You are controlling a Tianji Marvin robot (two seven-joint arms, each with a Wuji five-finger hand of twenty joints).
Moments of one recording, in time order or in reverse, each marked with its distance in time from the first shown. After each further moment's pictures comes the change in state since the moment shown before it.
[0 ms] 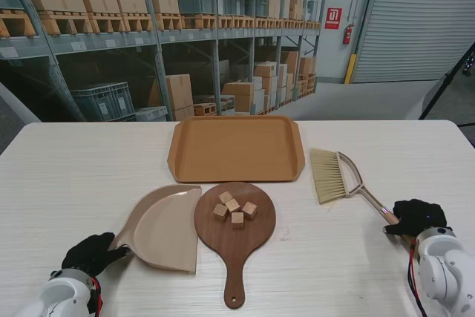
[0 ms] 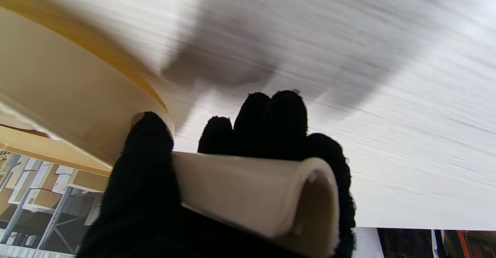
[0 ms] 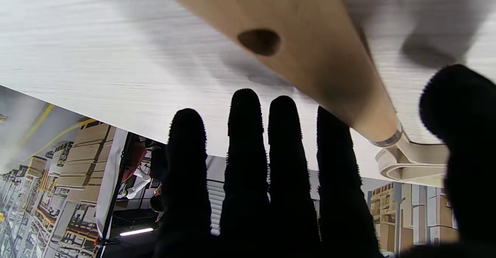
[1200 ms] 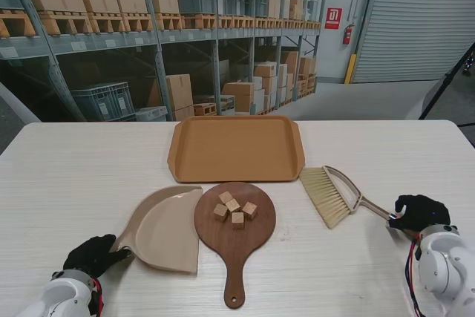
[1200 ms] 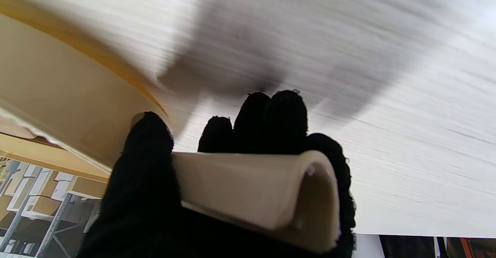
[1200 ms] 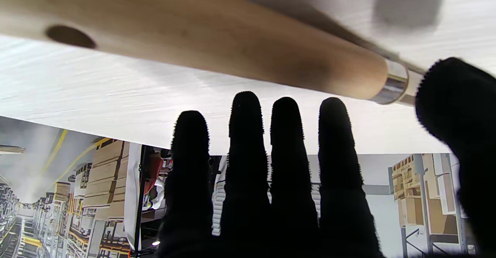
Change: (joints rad) left arm -0.002 0.002 0.006 0.004 -0.002 0.002 -0.017; right arm 0.033 -0.019 0.015 0.041 0.130 0.009 -0.056; left_hand 0.000 0.000 0.000 0.000 0.000 0.000 0.000 0.000 0.000 0.000 0.000 0.000 0.000 0.000 0.000 0.000 0.000 0.000 0.000 0.000; right_hand -0.079 -0.146 0.274 -0.073 0.009 -0.017 -0.012 -0.048 -0.016 -0.023 -0.031 0.010 -0.016 -0.006 -0.050 0.011 -0.017 -0.035 -0.018 -0.091
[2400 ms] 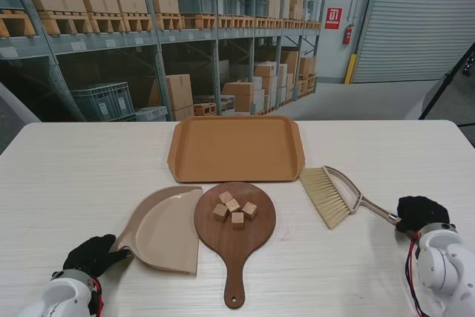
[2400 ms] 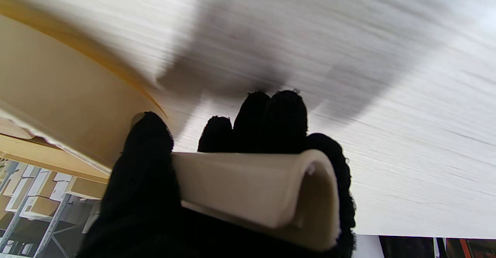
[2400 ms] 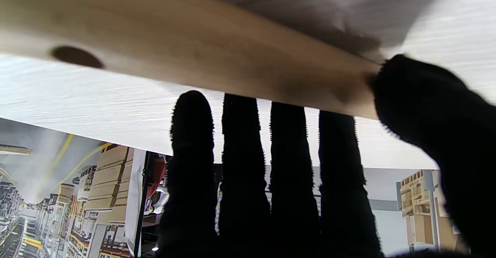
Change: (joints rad) left arm -0.003 0.001 0.000 0.007 -0.003 -0.001 0.002; right arm 0.032 0.011 -0.030 0.040 -0.010 0.024 0.026; left_hand 0.000 0.000 0.000 0.000 0.000 0.000 0.000 0.000 0.000 0.000 0.018 0.016 0.000 0.000 0.000 0.000 0.000 0.000 0.000 0.000; right_hand 0.045 -0.208 0.308 -0.004 0.049 -0.016 0.293 -0.001 0.103 -0.007 0.205 0.087 0.062 0.041 0.183 0.053 0.219 -0.043 0.116 0.006
